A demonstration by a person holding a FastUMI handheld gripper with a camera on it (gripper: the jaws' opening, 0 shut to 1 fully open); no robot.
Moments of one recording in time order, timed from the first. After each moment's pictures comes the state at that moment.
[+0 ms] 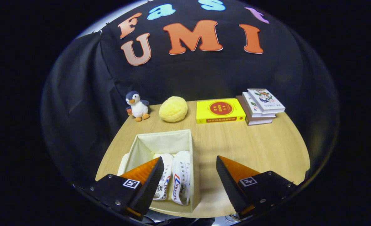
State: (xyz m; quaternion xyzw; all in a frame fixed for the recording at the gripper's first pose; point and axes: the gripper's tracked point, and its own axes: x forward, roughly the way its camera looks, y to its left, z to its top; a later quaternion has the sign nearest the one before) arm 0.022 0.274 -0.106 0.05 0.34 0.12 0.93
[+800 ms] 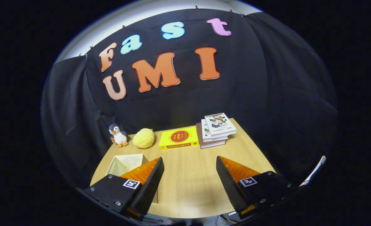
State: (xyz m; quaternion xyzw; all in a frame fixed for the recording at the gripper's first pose) arm 0.008 0.055 -0.029 0.08 0.25 0.04 0.97
